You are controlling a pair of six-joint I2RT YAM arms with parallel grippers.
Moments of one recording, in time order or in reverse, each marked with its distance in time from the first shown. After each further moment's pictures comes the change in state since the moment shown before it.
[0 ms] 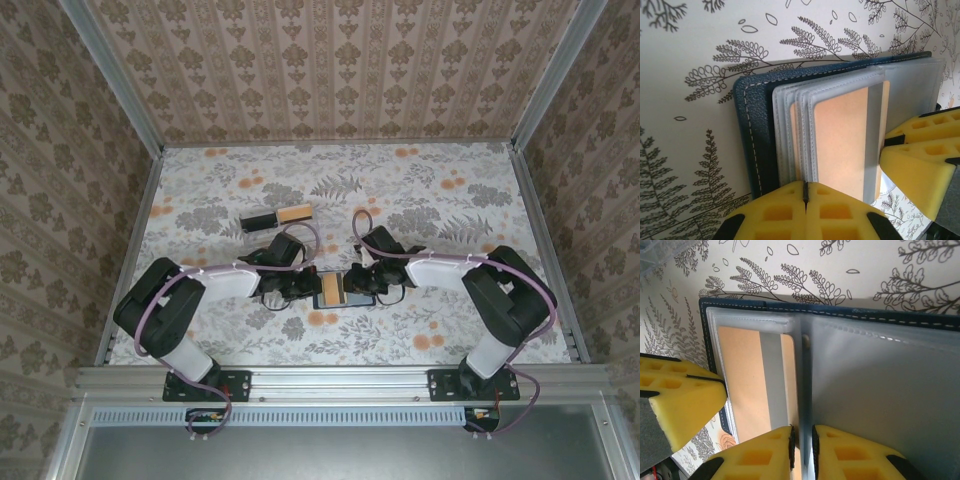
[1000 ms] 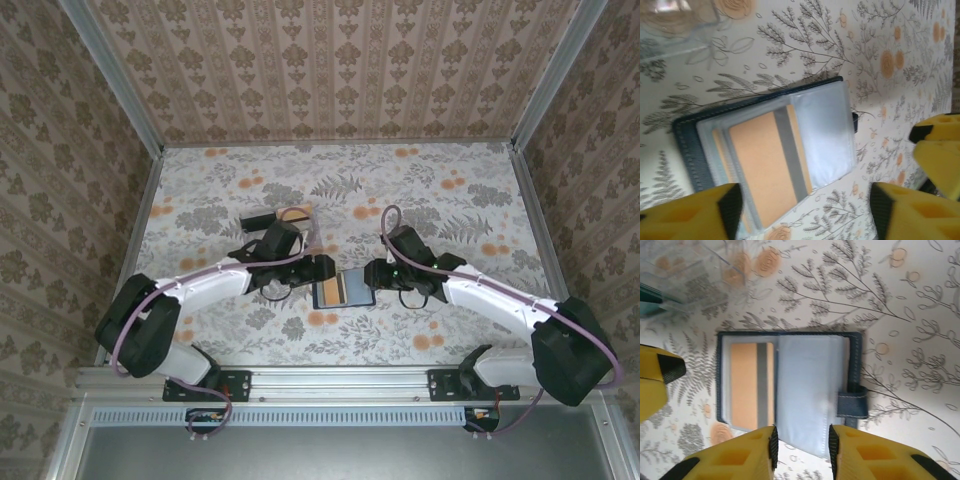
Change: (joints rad) left arm 0.003 -0.146 0.060 -0.074 -0.013 0.036; right arm -0.010 -0.399 -0.067 -0.203 0.276 -0.052
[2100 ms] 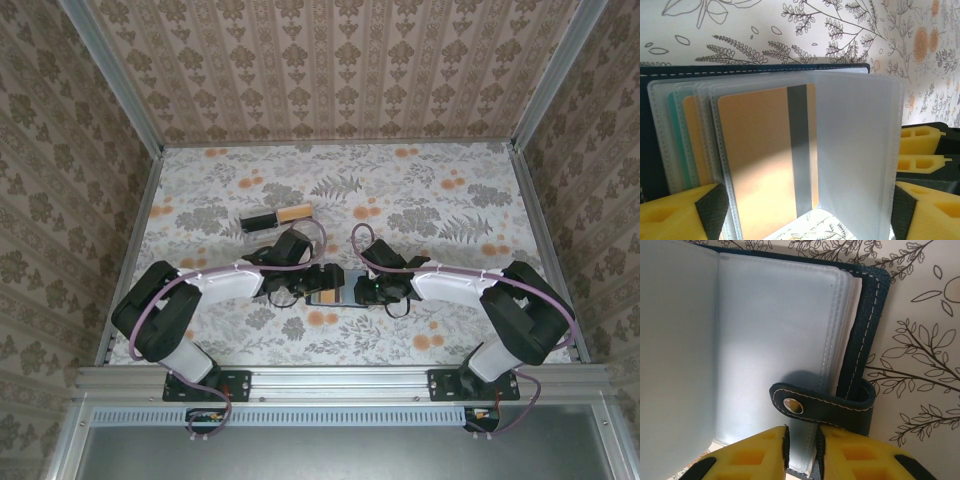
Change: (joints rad) left arm -0.061 0.117 -0.013 0.083 0.001 -0.055; right arm 0.095 0.264 0.000 0.059 -0.002 -0.008
